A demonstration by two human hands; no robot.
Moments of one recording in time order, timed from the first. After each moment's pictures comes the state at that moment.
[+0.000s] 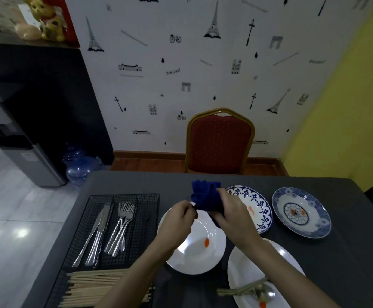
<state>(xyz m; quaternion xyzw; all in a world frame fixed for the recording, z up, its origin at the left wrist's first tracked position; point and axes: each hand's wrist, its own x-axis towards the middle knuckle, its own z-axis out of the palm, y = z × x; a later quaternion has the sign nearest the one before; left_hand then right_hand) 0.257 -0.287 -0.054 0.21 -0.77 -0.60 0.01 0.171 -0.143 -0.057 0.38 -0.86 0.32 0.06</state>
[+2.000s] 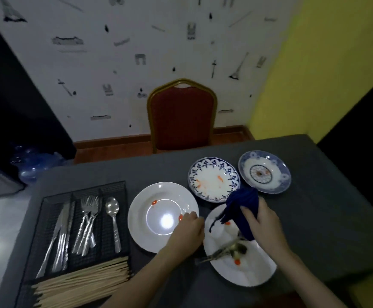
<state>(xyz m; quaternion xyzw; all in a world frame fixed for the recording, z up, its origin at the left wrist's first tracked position) 0.236 -0.205 -0.171 -0.04 -0.97 -0.25 -0.07 0.196 0.002 -0.110 0.05 -0.91 0.40 -0.01</state>
